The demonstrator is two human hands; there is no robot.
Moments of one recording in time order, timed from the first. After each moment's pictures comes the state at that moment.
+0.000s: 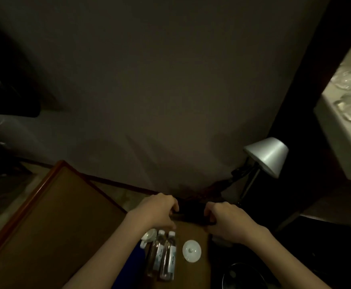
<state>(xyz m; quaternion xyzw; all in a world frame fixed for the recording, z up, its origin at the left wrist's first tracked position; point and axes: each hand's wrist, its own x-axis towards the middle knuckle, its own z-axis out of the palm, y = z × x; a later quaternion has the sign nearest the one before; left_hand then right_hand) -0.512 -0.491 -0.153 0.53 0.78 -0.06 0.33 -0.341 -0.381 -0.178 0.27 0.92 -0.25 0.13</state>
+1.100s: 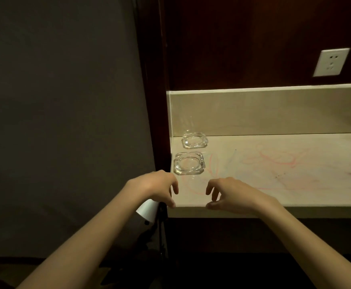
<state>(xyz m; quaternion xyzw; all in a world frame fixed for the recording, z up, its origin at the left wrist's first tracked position) -0.235 -0.246 0.028 0.67 0.71 -0.06 0.20 -0.031 -0.180 0.008 0.37 0.91 -0.20 0.01</state>
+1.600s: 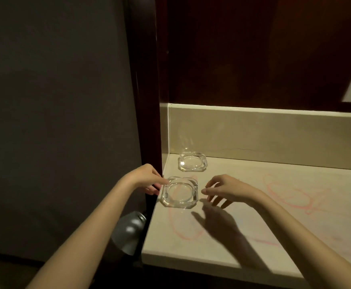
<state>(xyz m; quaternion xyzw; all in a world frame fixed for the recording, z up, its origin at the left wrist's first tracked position) -0.286 -0.124 0.016 0.44 0.78 0.25 0.36 -0.056 -0.029 0.012 0.40 0.80 -0.45 -0.03</state>
